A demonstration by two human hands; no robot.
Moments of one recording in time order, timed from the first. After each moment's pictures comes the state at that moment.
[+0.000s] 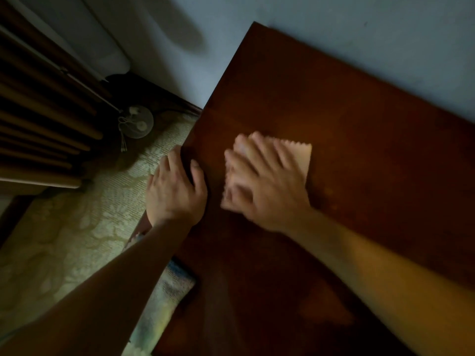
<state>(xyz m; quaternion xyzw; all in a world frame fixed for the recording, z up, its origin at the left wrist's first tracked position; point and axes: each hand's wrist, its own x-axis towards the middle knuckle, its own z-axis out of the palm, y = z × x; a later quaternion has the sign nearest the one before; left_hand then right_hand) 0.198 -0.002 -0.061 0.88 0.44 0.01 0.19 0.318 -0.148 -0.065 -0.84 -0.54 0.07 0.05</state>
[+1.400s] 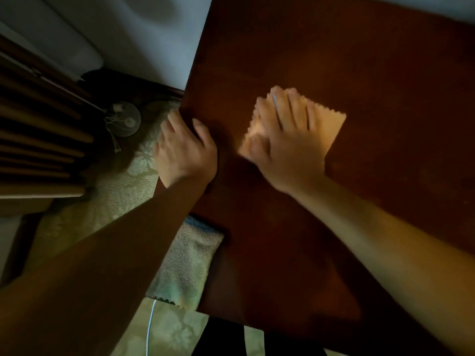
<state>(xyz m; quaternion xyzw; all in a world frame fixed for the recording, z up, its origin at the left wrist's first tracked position) 0.193 0.000 -0.067 0.90 0.40 0.05 0.17 0.268 -0.164 -0.067 -0.94 -0.33 0.05 0.06</state>
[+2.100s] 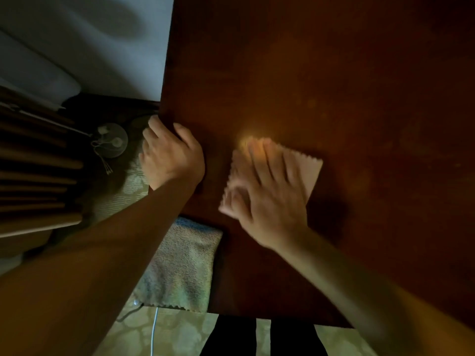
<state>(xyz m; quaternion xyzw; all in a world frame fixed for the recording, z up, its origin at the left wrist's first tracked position) 0.193 0.005 -0.069 0.91 0.38 0.04 0.17 0.166 -0.182 -0.063 -0.95 -0.29 0.07 0.06</state>
